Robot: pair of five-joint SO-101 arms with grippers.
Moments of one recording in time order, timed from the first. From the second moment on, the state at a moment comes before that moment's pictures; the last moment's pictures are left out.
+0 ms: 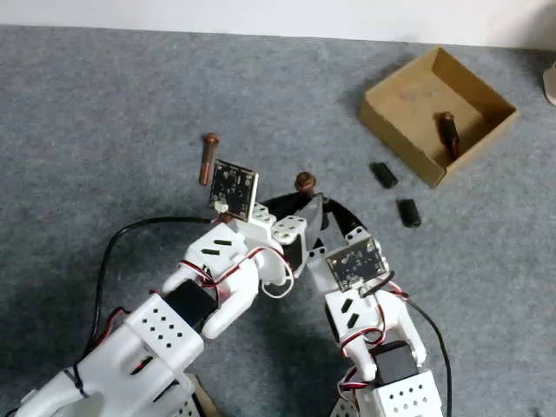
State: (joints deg) left arm 35.5 -50.6 65.2 13.1 28.0; right arm -20.7 -103.3 96.0 20.3 18.0
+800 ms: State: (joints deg) left arm 29.1 -49.9 64.2 19.1 36.3; right arm -14.9 -103.4 96.0 19.3 17.9
